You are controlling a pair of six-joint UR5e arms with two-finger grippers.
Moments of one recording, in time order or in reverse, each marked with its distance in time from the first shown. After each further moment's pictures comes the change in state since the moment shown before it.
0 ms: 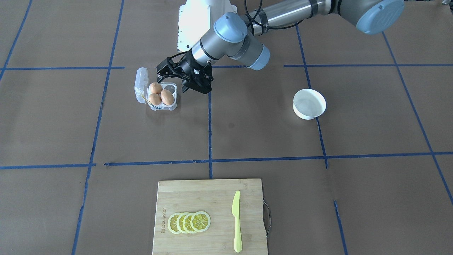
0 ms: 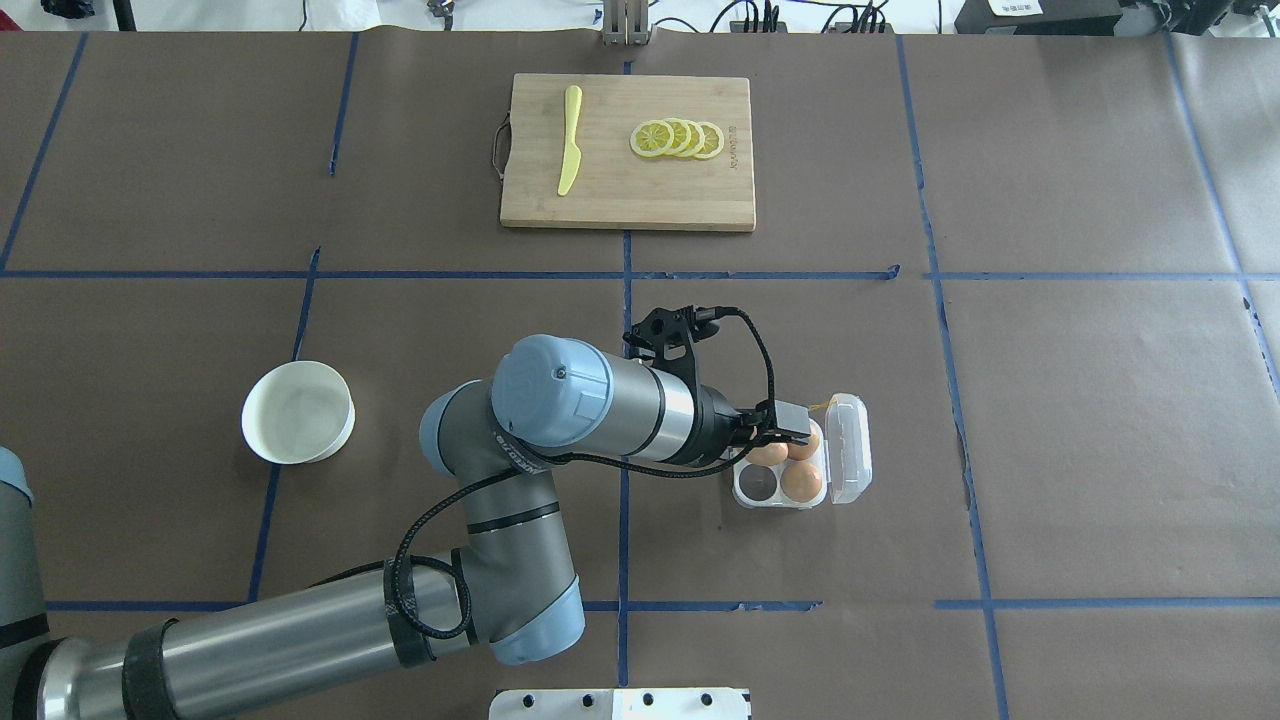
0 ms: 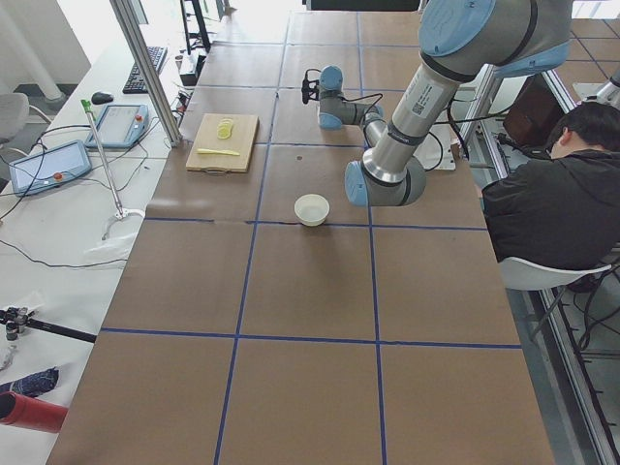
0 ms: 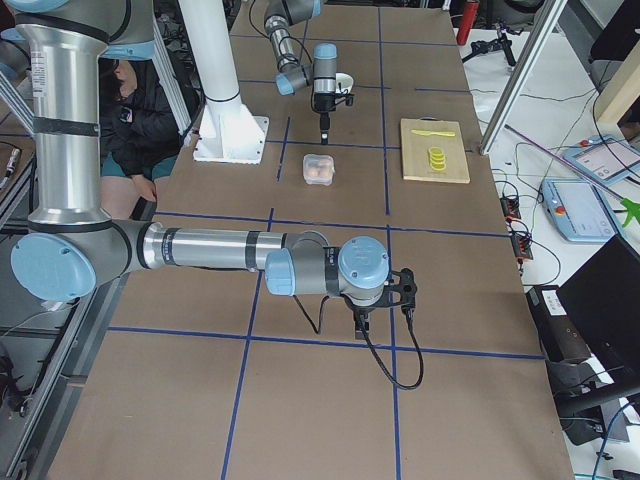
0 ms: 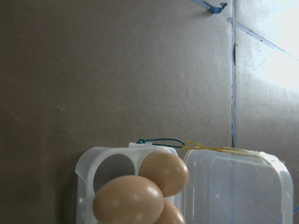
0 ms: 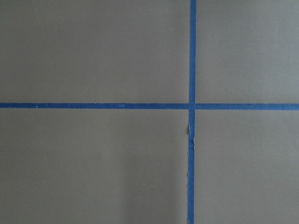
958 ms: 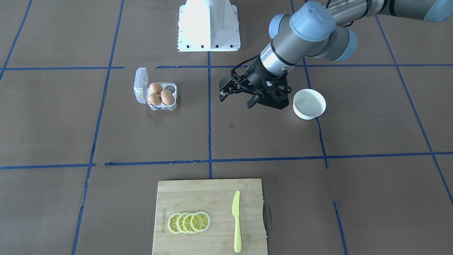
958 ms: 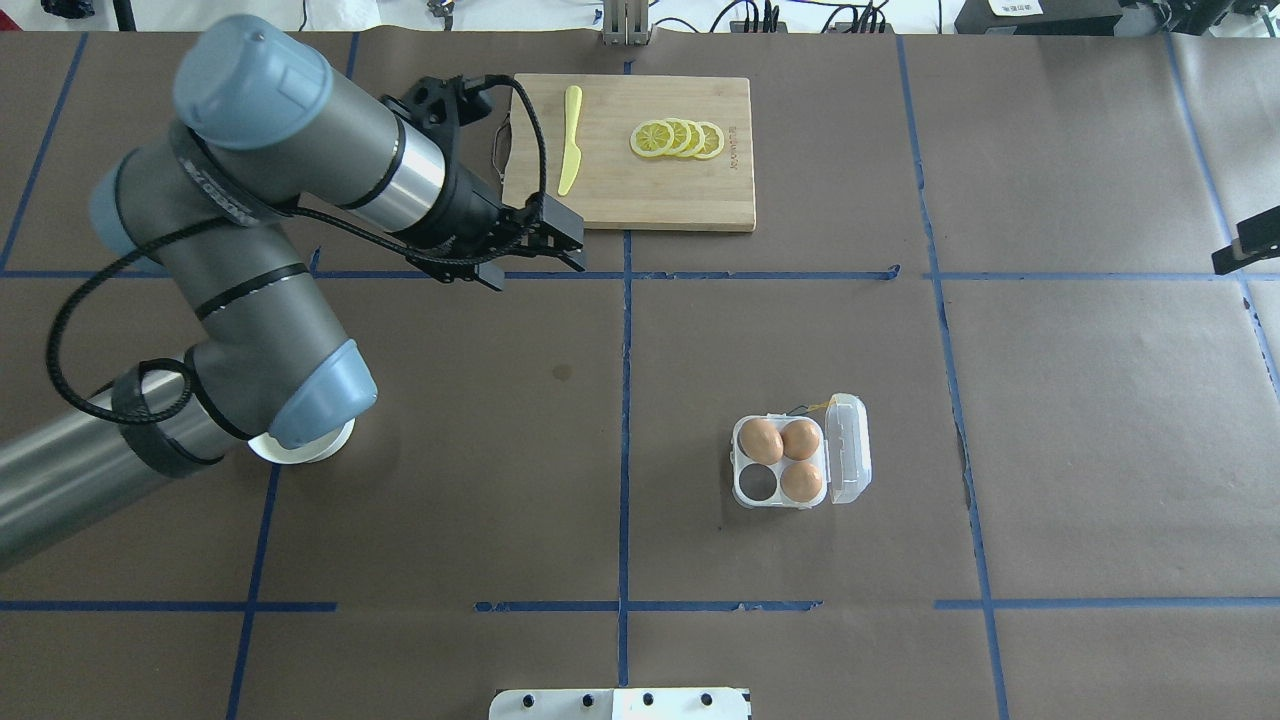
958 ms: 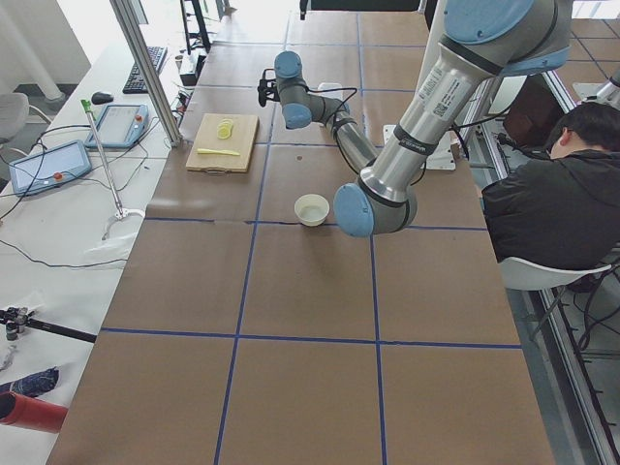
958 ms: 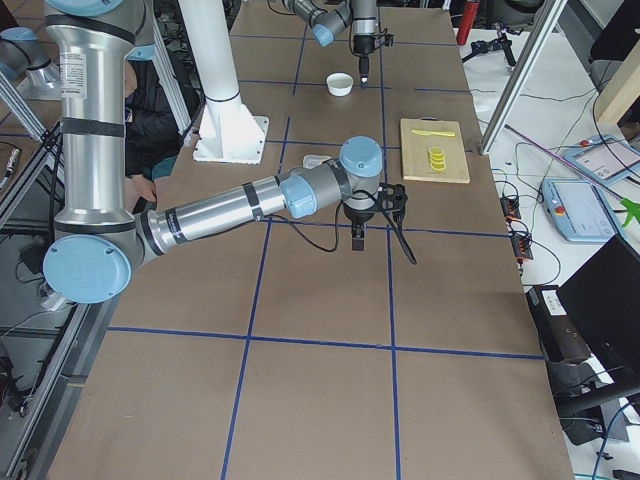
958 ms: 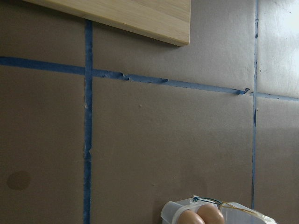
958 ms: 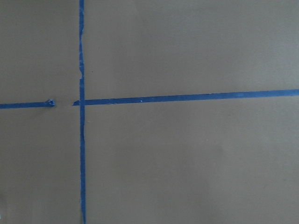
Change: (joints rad) left arm -0.357 0.203 -0.346 0.472 -0.227 0.302; right arm -0.360 -0.003 0.336 0.070 -0.119 0.584
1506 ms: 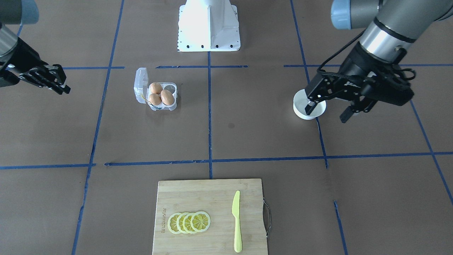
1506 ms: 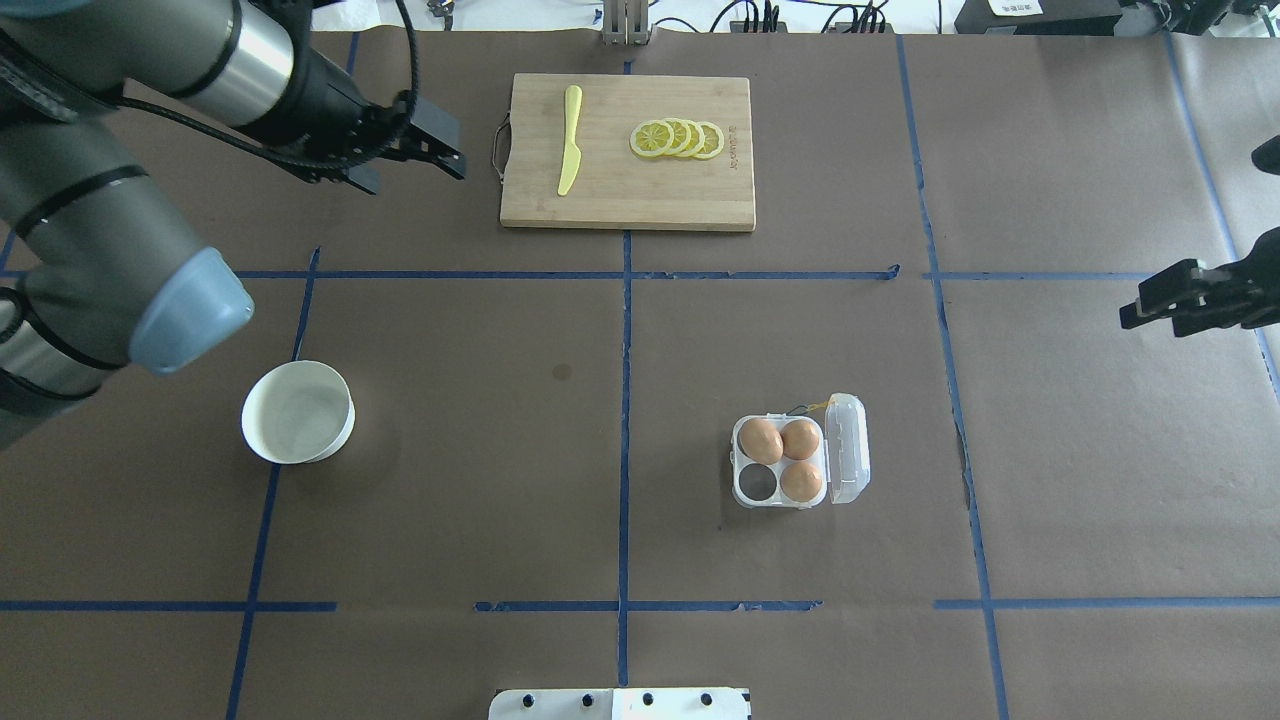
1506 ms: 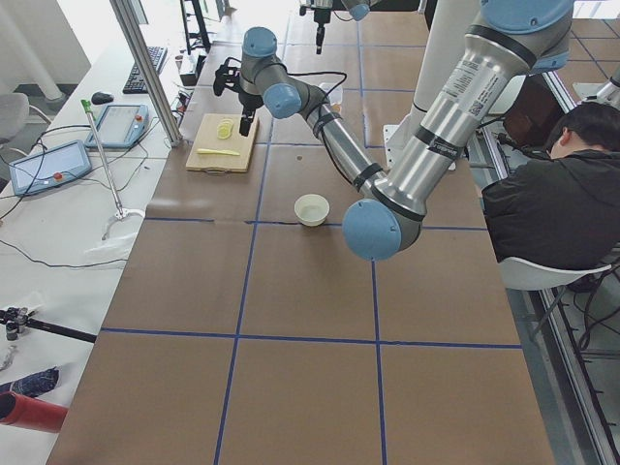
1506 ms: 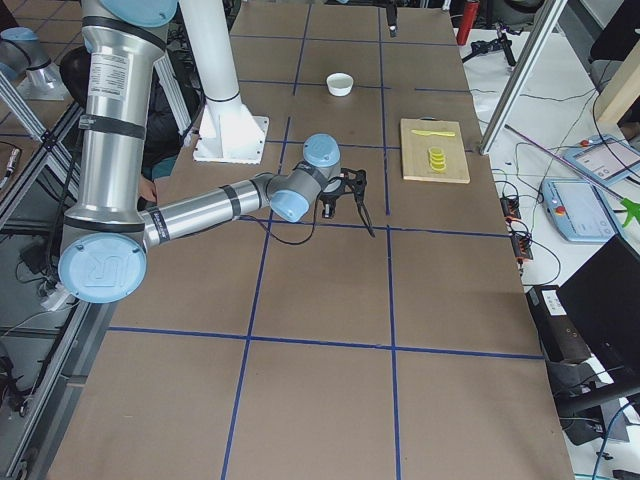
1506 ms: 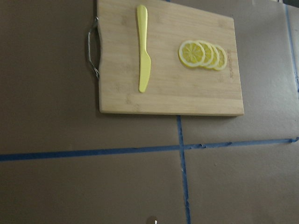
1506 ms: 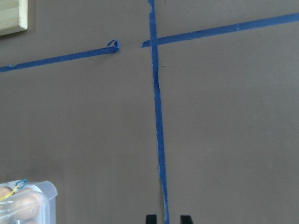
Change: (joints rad) left arm -0.289 0.091 -0.118 0.244 -0.001 0.430; right arm -0.398 -0.089 0.017 0.490 -0.195 0.536
